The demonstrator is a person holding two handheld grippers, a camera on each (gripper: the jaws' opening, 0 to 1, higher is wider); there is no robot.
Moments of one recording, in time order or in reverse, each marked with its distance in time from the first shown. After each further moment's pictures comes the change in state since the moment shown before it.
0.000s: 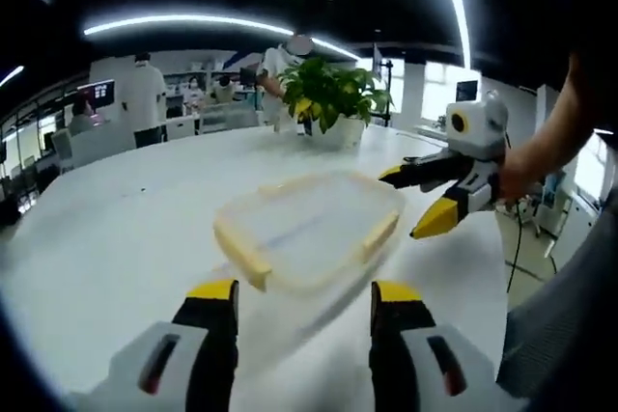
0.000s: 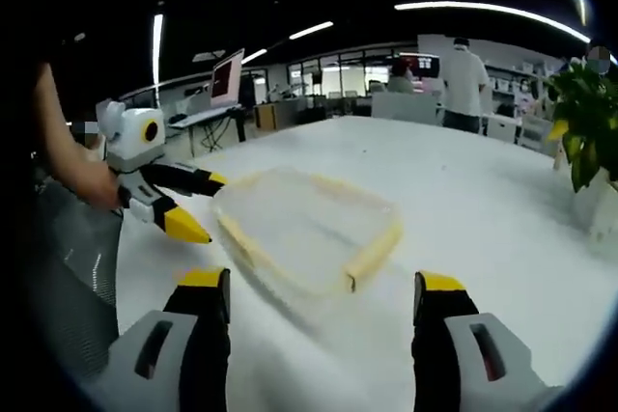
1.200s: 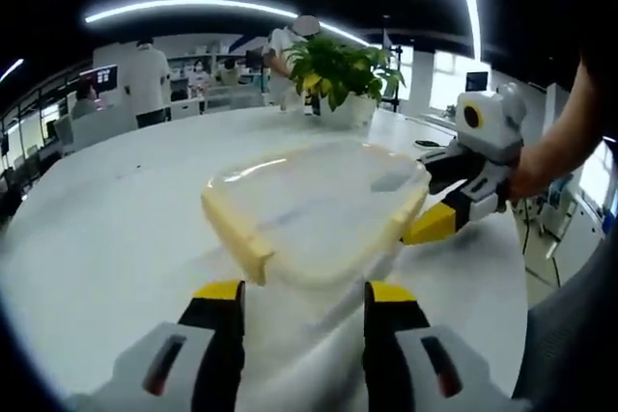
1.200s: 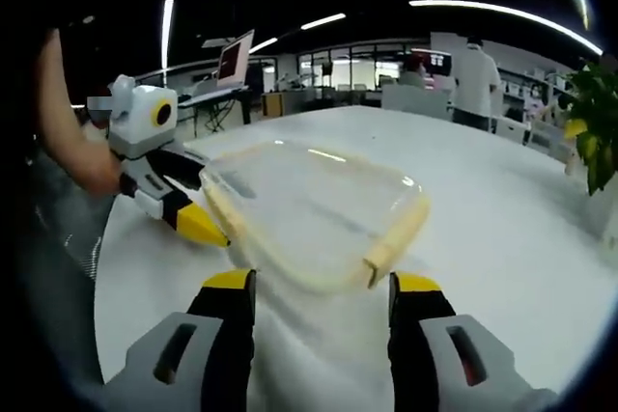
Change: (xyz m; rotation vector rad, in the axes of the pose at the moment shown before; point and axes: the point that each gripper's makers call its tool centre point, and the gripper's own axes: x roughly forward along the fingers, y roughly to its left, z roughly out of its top) left arm 0.023 0.008 -0.017 -0.024 0.056 0.032; right arm 0.026 0.001 -0.014 -0.037 0.027 0.014
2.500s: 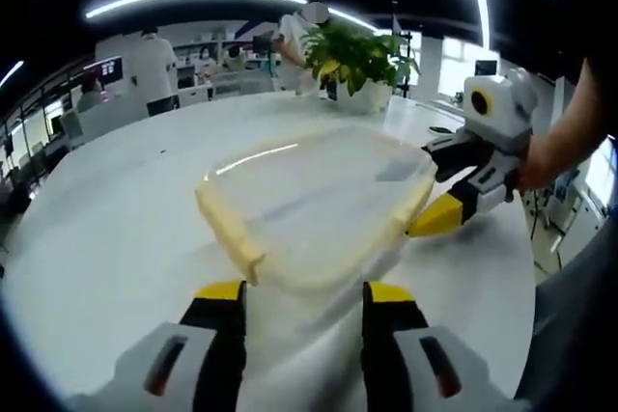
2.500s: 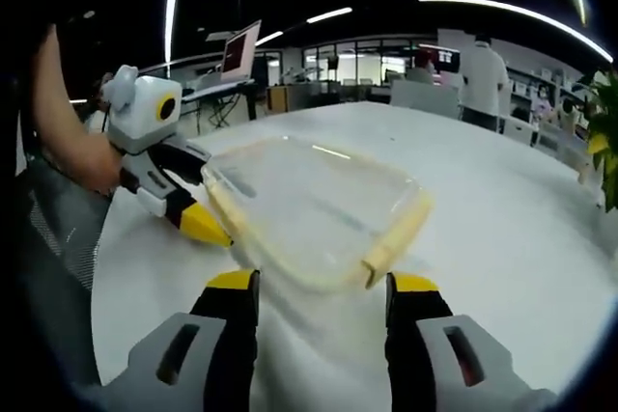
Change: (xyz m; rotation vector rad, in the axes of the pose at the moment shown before) left arm -0.024 0.049 -0.016 0.004 0.073 0.034; right arm 0.042 0.028 0.020 -0.015 0.029 0.017
